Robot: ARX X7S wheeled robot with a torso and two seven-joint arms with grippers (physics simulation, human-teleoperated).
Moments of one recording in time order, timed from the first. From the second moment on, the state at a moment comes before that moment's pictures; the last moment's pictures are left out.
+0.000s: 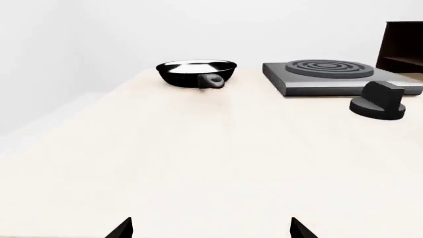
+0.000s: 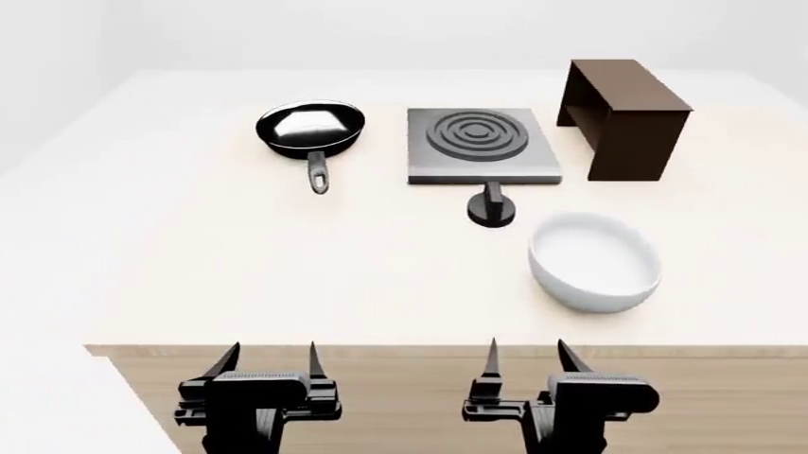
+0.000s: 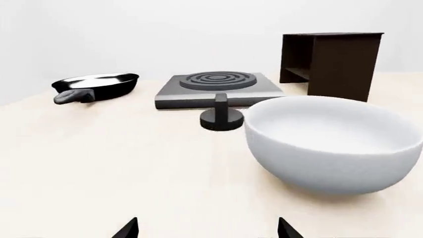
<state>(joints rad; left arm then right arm) -0.02 -0.11 0.13 -0.01 -0.10 -0.06 -0.16 0.02 0.10 -0.13 0.01 0.14 0.00 0.13</state>
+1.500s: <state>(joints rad) -0.03 -0.16 0.20 -0.01 -0.15 -0.05 -0.22 0.01 0.16 -0.20 0.00 0.24 -0.03 0.16</state>
